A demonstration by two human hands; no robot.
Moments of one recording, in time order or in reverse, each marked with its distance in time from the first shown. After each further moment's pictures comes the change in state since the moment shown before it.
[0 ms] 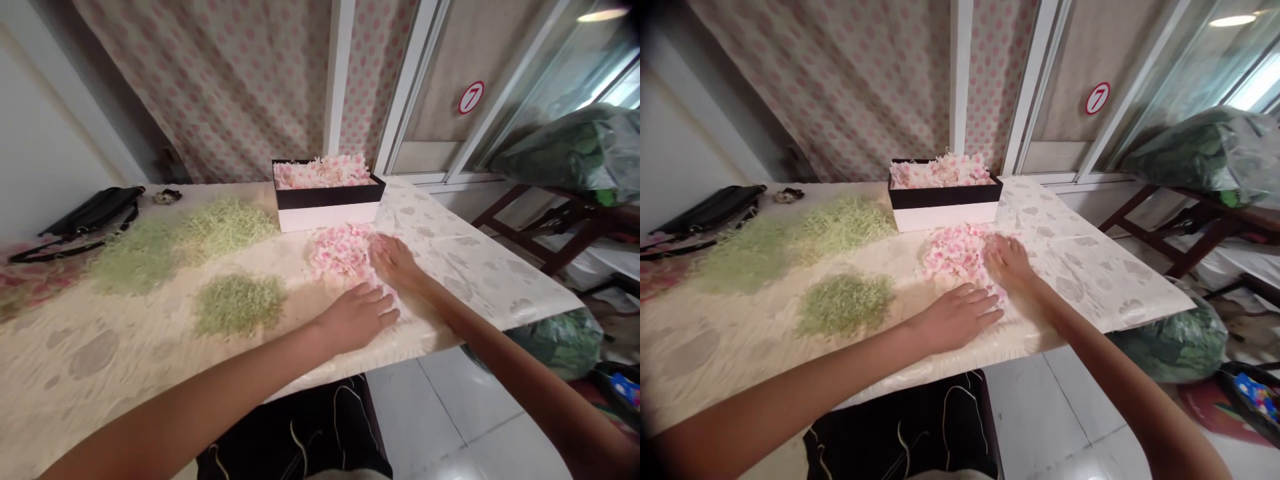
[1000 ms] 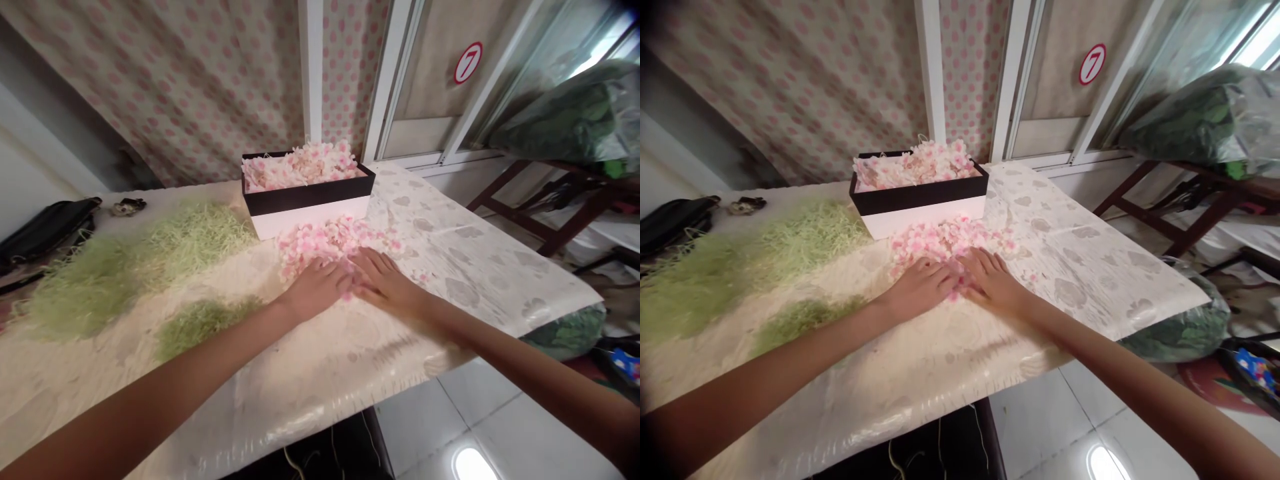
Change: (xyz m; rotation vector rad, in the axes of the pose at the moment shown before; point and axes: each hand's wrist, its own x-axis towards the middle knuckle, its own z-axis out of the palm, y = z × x) left_hand 0.010 -0.083 0.038 0.194 -0.208 -0.057; right_hand -0.019 -0.024 -0.009 -0.087 -0.316 -0.299
